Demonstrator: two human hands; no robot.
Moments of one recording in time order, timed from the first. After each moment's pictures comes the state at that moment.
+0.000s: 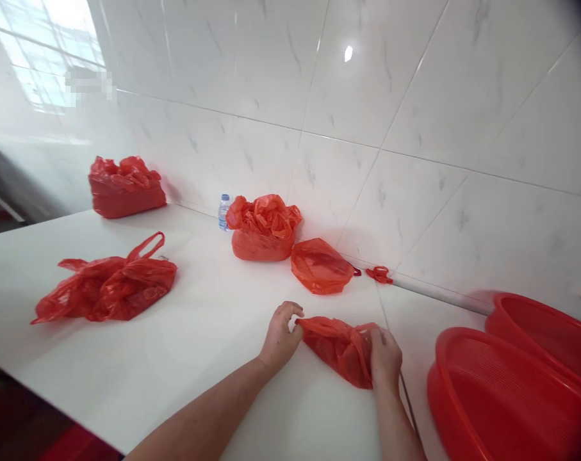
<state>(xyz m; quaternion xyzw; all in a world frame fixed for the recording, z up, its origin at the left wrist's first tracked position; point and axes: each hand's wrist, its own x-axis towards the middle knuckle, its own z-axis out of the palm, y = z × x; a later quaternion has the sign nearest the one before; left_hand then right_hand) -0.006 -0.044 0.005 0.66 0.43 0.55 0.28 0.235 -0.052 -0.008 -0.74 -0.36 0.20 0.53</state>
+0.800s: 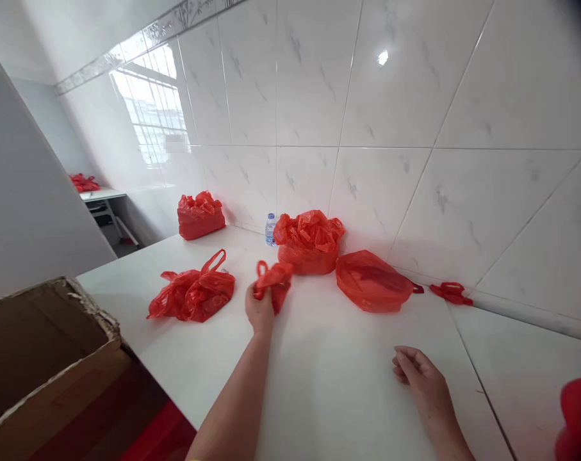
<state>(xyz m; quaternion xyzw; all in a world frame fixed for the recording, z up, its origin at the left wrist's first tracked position) -0.149 0.014 0.002 0.36 0.66 0.66 0.06 0.187 -0.055 -0.009 -0.65 -0.44 0.40 0.48</state>
